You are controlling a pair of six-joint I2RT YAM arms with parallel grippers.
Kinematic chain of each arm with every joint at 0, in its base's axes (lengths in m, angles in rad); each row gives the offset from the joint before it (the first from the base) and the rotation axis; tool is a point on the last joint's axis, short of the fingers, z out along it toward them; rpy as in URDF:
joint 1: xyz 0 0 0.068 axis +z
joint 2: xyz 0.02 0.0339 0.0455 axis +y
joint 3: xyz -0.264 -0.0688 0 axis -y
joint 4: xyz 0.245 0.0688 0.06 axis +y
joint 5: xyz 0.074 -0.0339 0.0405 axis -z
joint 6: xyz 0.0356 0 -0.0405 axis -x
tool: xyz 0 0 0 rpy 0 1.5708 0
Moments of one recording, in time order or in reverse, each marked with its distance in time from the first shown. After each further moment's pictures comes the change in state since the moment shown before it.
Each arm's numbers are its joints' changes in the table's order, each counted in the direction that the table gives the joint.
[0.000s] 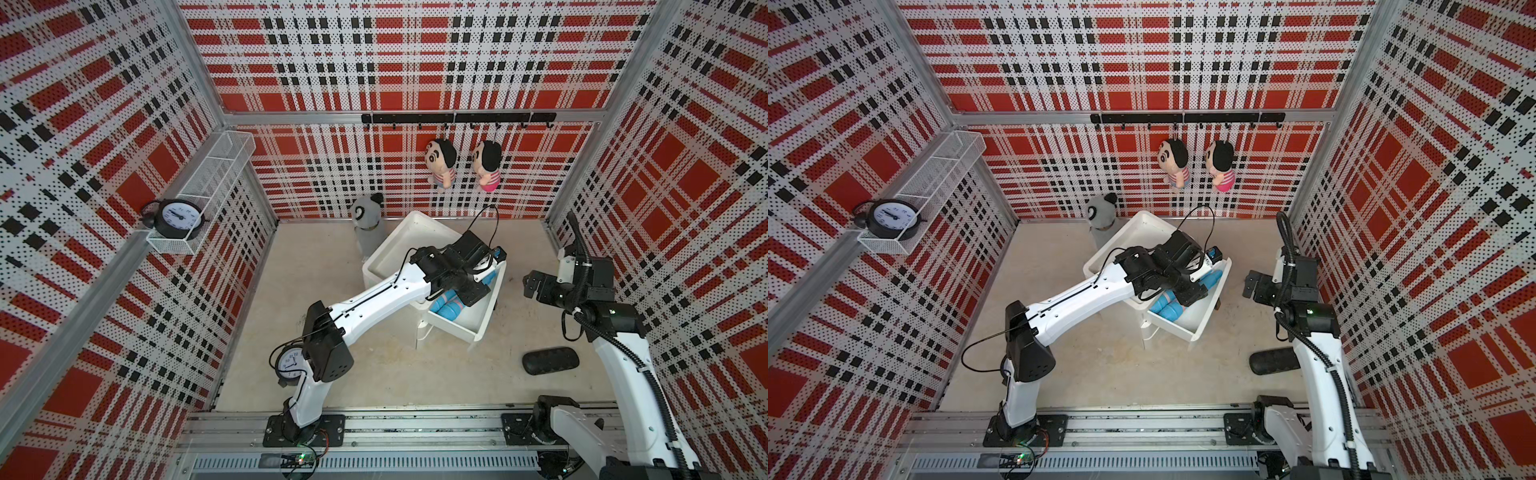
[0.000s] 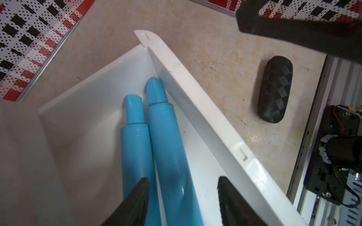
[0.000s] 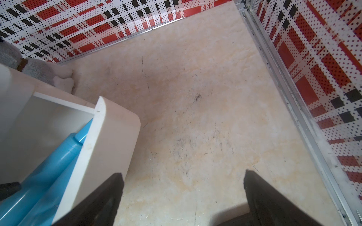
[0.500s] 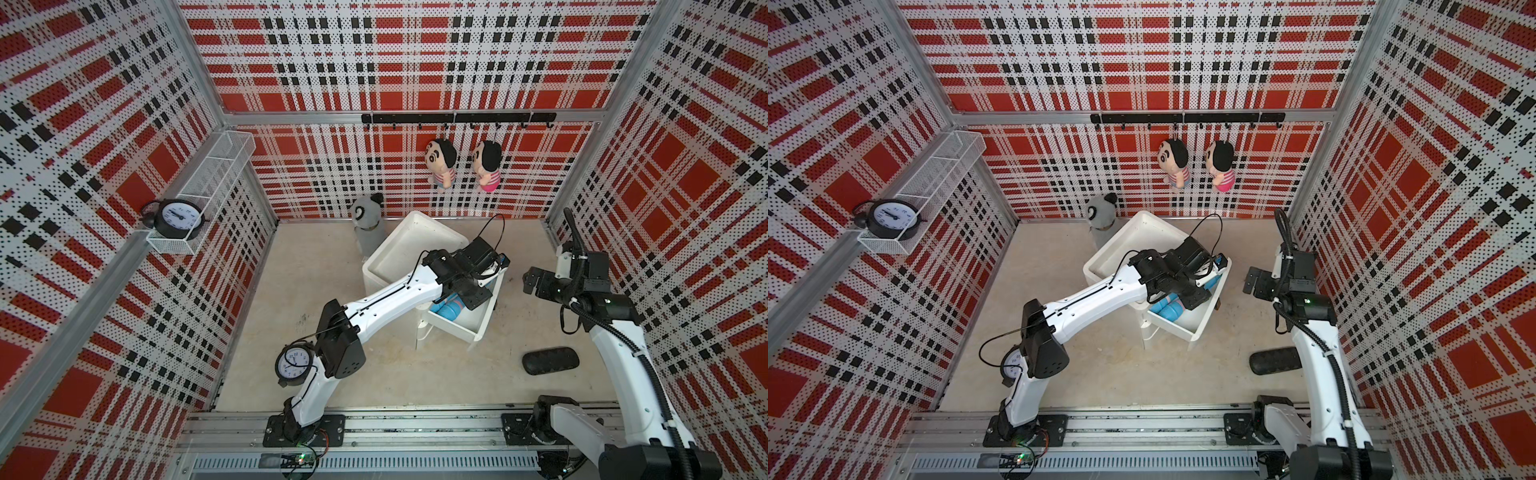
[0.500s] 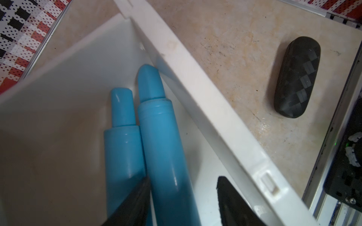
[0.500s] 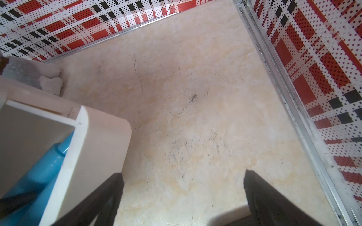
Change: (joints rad) left arm -0.010 0.084 0.065 0.056 -0.058 0.003; right arm -0.011 0.114 0.051 -0.017 0.021 0.001
